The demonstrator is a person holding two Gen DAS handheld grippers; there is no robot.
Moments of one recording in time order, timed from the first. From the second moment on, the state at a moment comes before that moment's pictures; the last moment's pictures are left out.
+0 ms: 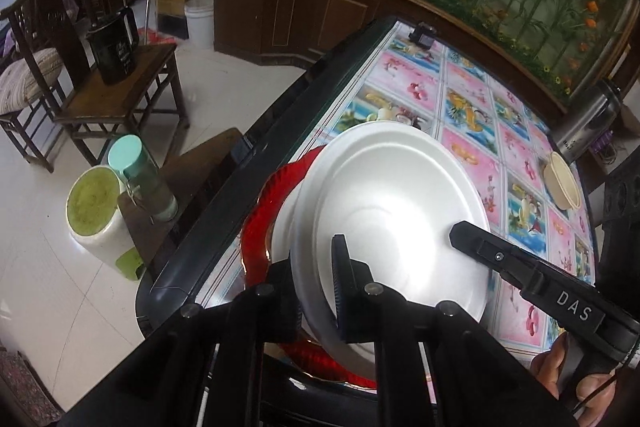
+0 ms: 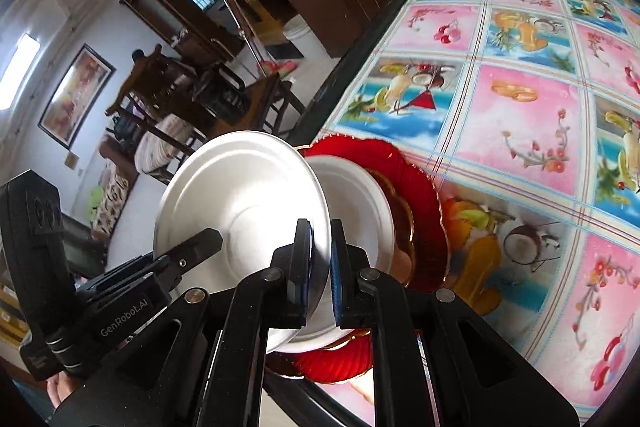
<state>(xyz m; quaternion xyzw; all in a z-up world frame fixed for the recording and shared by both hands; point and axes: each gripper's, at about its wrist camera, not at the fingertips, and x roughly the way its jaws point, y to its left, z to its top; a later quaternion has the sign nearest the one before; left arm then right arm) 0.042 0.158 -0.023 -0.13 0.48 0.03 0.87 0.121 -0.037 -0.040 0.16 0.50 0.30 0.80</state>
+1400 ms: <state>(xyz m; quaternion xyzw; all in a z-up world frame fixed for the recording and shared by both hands) 0.045 -0.048 -0.046 0.00 0.52 -0.13 0.84 0.126 -0.301 -0.110 0.29 0.46 0.08 0.83</state>
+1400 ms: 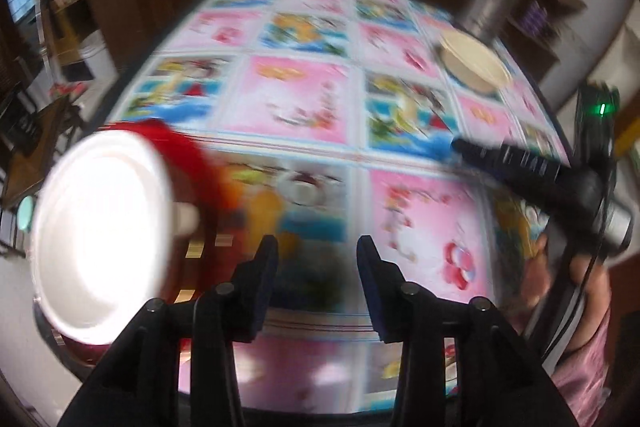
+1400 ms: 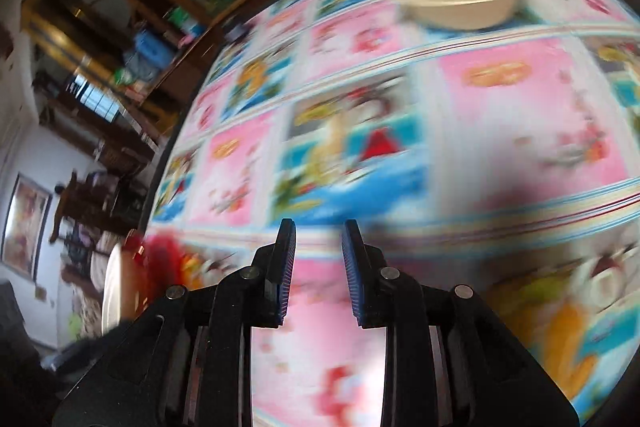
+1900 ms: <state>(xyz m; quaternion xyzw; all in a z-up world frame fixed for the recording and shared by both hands) 0.155 -0.152 -0.028 -0.03 0.53 -0.15 0.83 0.157 -0.495 -0.082 0.43 0.37 -0.02 0.82</state>
